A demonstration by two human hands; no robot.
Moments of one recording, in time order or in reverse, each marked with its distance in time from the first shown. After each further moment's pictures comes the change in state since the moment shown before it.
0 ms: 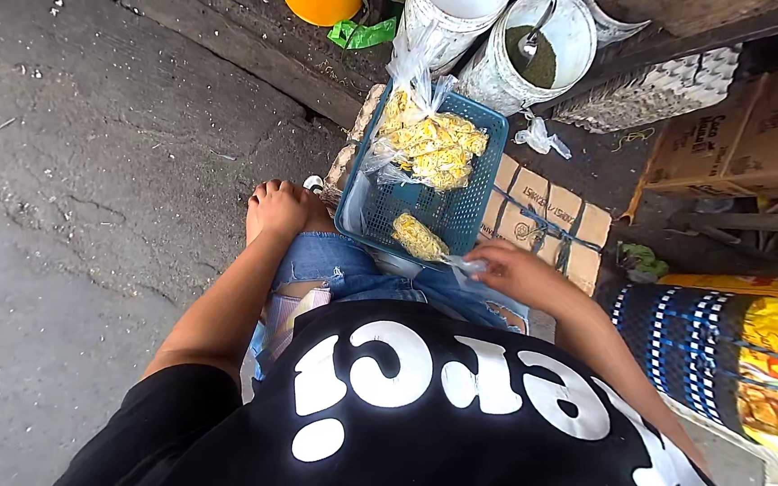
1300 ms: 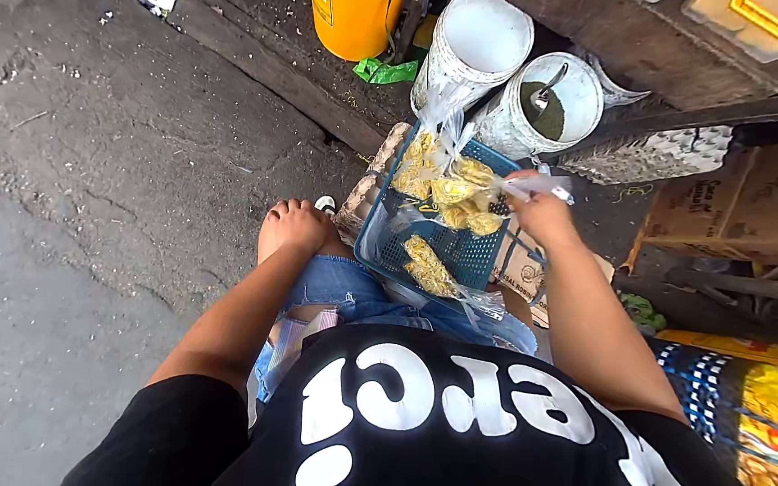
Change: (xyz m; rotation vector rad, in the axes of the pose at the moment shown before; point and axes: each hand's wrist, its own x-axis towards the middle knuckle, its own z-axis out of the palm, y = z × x) left_hand 0.014 -0.002 -0.003 0.117 -0.058 -0.024; right_hand 0.125 -0.006 -0.080 0.134 0.605 0.020
